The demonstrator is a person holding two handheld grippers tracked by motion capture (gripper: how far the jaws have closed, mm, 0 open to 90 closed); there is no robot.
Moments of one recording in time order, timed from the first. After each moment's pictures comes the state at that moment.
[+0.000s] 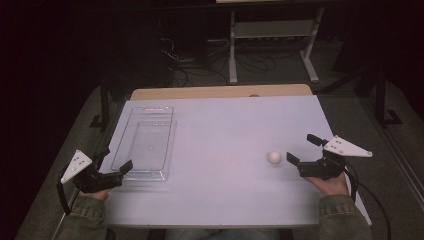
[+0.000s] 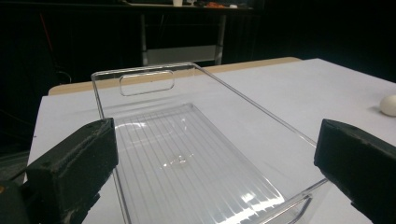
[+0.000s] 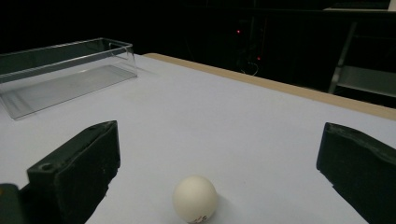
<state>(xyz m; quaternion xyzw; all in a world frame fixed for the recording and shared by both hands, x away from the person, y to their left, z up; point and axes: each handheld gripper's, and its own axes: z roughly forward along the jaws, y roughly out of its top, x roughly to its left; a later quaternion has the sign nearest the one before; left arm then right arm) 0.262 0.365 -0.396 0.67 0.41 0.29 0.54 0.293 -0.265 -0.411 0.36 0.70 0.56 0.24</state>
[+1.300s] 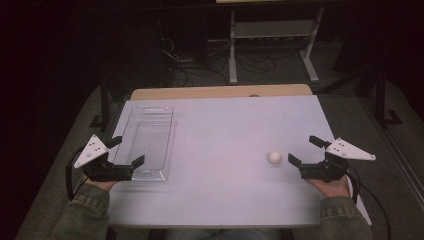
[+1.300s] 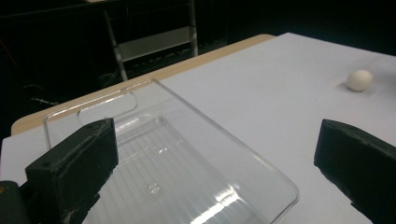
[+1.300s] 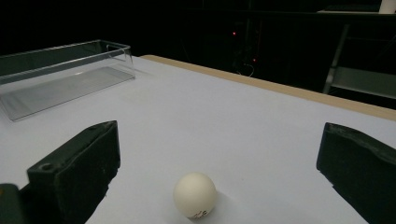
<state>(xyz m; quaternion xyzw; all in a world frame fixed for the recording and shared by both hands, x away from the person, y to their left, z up) 0.276 0.327 -0.352 0.74 0.34 0.27 0.51 0.285 -0.266 -0.410 0.37 0.70 0.56 0.25</state>
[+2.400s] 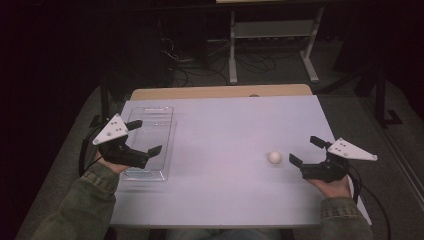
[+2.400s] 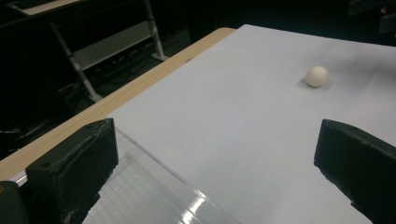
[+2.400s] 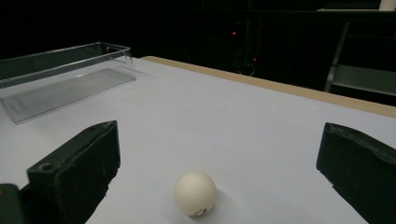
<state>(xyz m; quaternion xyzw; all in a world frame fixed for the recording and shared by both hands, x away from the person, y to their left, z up) 0.304 0.280 -0.309 0.80 0.25 0.23 0.48 0.285 -0.269 -0.410 0.37 0.69 0.57 0.25</state>
